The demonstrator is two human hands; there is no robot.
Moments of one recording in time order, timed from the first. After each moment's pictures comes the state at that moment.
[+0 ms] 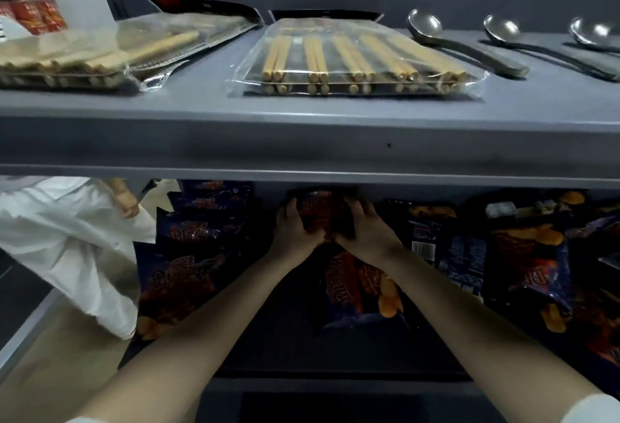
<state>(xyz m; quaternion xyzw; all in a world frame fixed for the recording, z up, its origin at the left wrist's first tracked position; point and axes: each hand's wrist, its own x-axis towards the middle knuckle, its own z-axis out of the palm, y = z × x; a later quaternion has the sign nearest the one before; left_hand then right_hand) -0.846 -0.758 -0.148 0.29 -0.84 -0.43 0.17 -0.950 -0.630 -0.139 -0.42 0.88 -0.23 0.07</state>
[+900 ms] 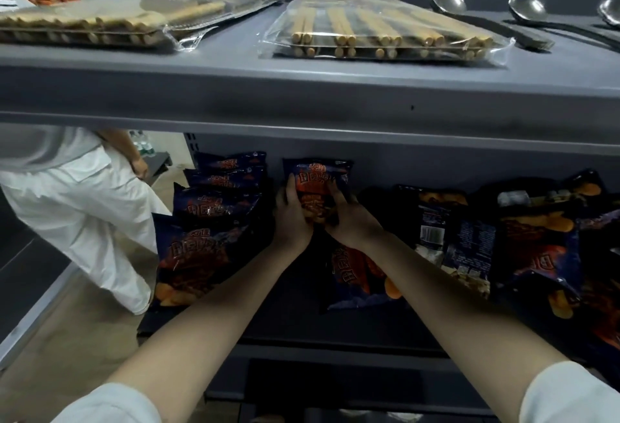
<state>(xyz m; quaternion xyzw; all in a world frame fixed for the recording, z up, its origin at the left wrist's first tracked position) -0.830 -0.759 -0.161 0.32 -0.84 -0.37 0.25 -0.925 -0.664 -0.145 -0.43 0.87 -0.19 0.14</state>
